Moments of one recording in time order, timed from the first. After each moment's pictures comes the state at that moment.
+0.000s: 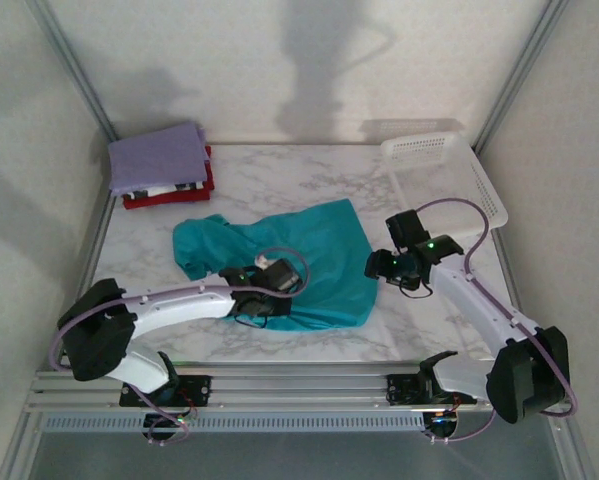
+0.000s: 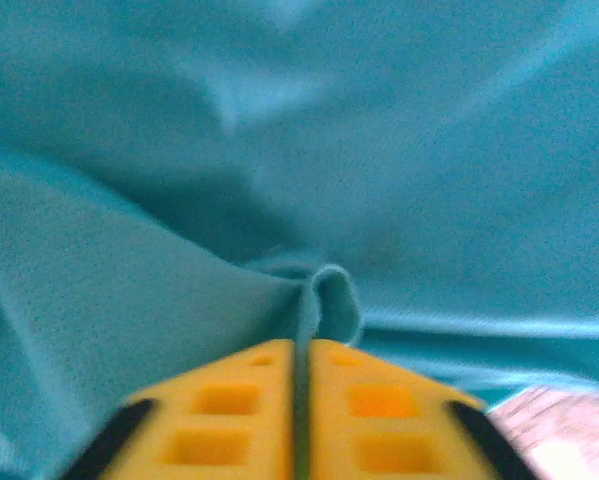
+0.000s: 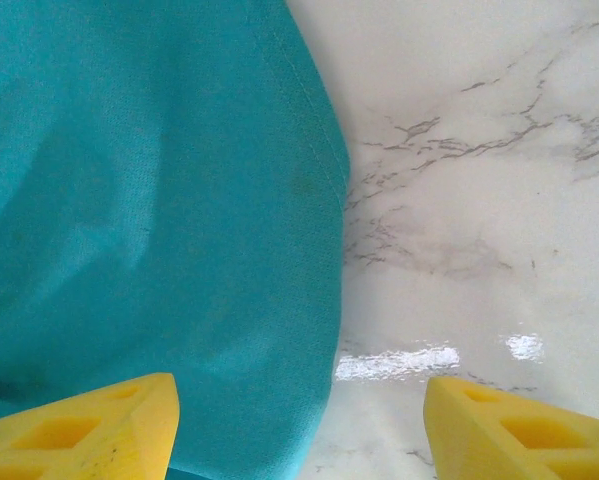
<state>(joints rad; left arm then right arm) -0.96 1.48 0.86 -0.59 -0.13 -0.97 0.40 1.22 0.91 -0.89 -0.05 0.59</state>
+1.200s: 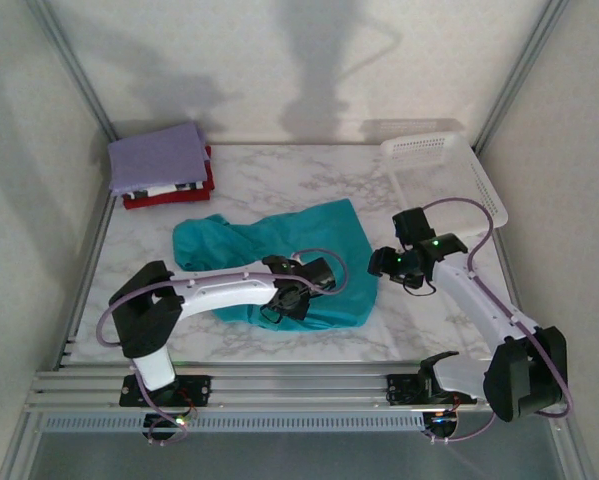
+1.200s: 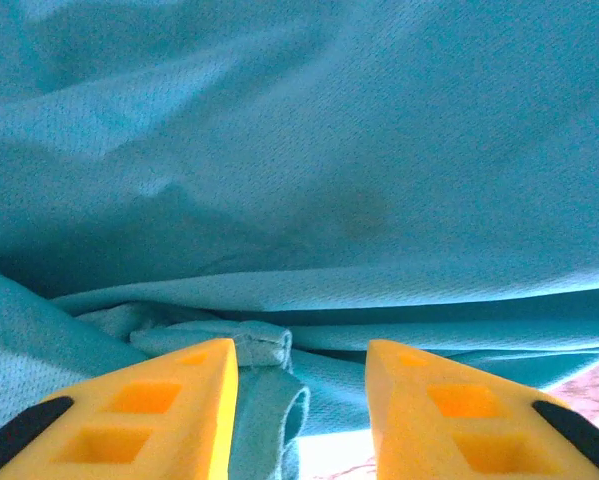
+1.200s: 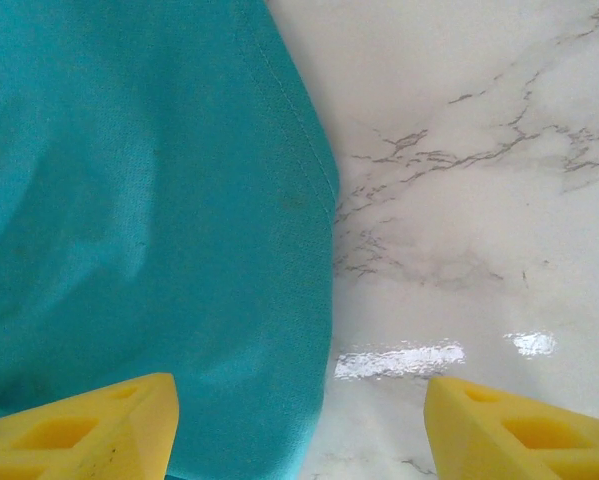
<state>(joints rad) -1.04 1.76 1.20 -0.90 -0.24 -0.70 0.35 1.22 0.90 -0.88 -0.08 0.56</state>
